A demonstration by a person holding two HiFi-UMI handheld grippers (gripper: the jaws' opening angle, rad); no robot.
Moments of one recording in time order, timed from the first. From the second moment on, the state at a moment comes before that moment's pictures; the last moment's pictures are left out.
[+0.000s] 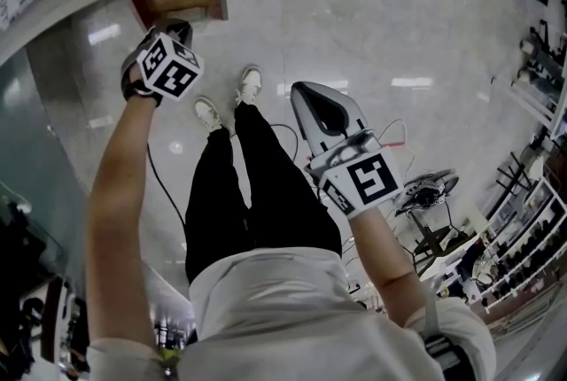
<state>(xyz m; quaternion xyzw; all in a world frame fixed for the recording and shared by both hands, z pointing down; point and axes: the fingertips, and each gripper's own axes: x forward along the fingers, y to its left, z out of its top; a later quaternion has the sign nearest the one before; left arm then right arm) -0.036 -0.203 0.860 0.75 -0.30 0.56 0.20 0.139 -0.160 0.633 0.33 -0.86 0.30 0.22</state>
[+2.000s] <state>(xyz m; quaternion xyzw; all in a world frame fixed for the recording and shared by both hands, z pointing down) -0.139 -0.088 0.543 0.76 -0.55 0.29 0.20 0.038 -0.092 0.378 0.32 -0.93 0.12 0.13</state>
